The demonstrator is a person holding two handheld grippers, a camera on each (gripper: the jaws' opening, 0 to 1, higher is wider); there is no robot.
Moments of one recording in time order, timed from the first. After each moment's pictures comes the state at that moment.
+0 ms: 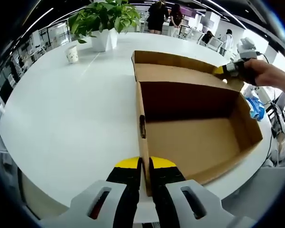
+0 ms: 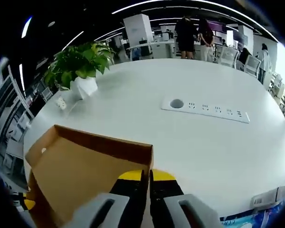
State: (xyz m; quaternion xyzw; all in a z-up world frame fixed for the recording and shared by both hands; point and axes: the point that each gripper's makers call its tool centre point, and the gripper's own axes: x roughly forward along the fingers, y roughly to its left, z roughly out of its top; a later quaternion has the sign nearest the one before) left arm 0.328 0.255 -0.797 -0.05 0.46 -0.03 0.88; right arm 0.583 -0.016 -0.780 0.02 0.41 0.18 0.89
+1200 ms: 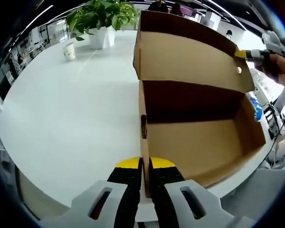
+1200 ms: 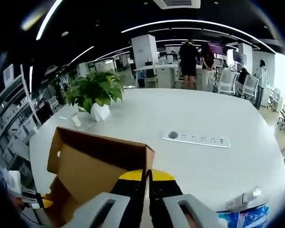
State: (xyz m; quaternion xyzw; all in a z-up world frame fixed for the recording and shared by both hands) left arm 0.327 0.243 -0.799 -0.07 0.47 -0.03 0.88; right arm 0.521 -0.028 -0.662 0.00 0.32 0.21 0.93
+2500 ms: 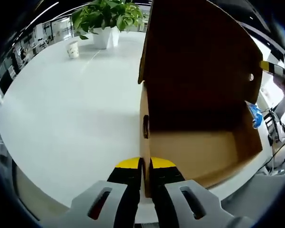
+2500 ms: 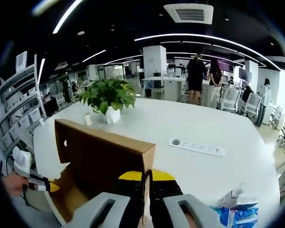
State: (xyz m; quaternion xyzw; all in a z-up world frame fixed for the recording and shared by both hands) left arm 0.330 0.247 -0.798 -0.09 0.46 -0.02 0.88; right arm 0.482 -0.031 -0.637 -0.03 0.26 0.24 0.93
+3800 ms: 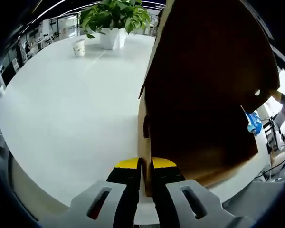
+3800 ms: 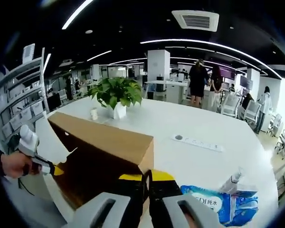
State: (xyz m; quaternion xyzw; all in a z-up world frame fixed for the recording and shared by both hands) left arm 0.330 0.250 -0.796 -0.11 0.44 -0.01 0.89; right arm 0.421 -0.032 -0.655 -0.05 0.24 0.23 0.94
